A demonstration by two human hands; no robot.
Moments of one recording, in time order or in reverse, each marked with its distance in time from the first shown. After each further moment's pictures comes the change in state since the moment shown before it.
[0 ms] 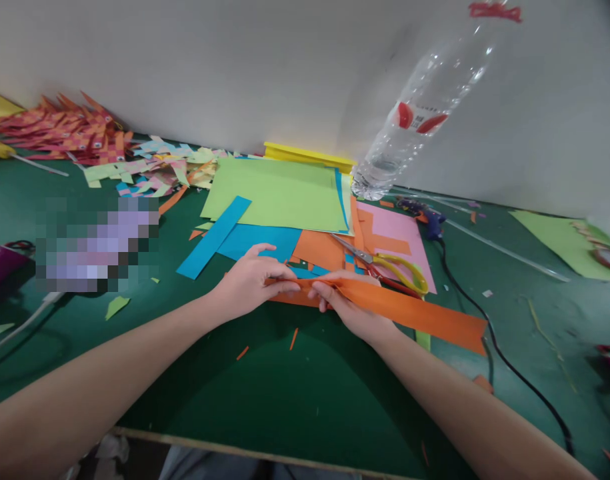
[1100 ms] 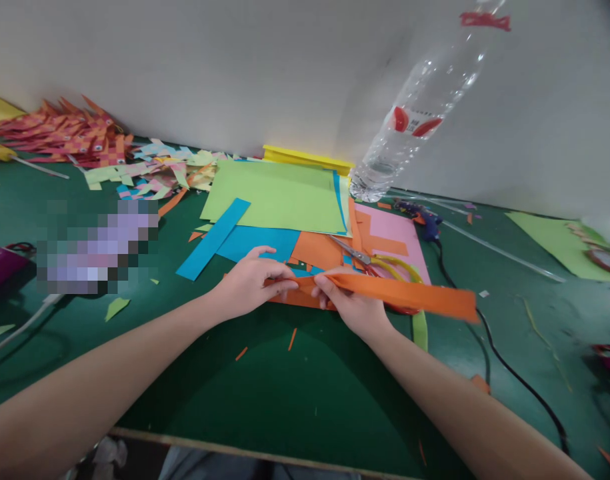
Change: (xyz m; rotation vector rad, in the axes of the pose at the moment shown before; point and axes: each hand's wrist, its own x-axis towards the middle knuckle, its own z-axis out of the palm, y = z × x) left_hand 0.003 0.002 -0.002 -0.047 -0.057 -0.016; right_hand 0.002 0.001 0.001 0.114 0.037 0.055
